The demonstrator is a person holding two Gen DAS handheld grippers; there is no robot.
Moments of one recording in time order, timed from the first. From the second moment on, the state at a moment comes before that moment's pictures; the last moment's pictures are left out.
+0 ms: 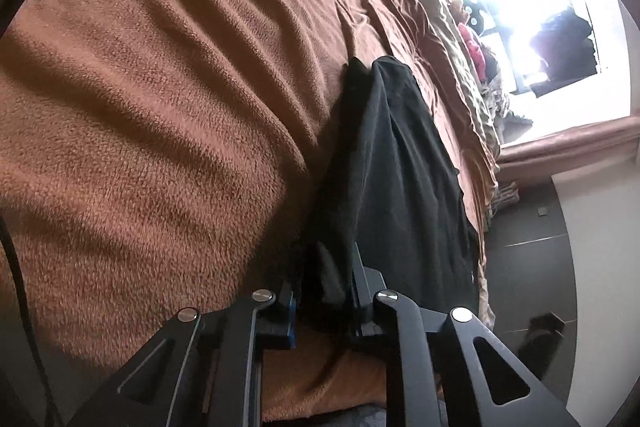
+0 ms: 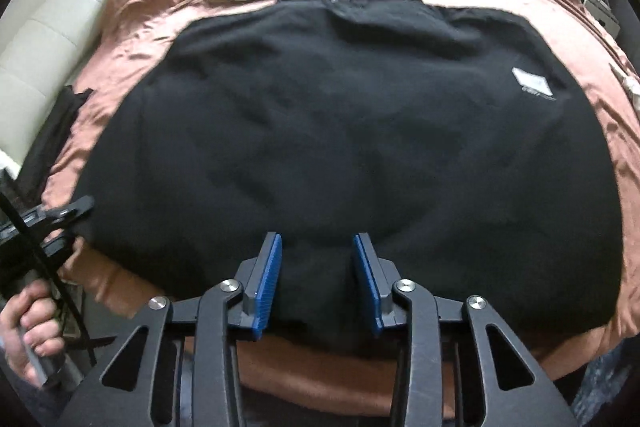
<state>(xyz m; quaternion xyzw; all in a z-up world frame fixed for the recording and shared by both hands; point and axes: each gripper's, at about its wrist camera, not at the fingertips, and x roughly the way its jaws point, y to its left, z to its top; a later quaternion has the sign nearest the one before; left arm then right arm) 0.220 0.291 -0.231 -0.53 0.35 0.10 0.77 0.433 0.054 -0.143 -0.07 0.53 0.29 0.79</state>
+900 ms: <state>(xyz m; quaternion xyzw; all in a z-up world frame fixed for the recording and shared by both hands) 0.188 0.274 -0.237 -0.58 0.31 0.15 0.74 0.552 0.146 -0.180 -0.09 0.52 0.28 0.80</state>
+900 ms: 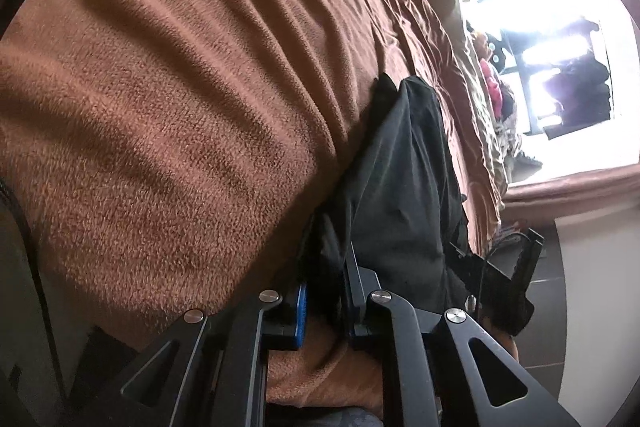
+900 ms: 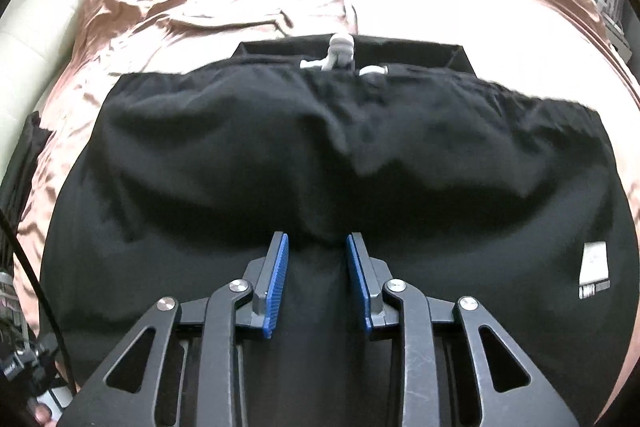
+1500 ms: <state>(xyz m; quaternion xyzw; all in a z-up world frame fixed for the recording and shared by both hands) 0.211 0.274 -0.239 -0.57 0.33 0.13 0.74 0.548 0.131 -0.150 -0.05 0.51 0.29 0.81</state>
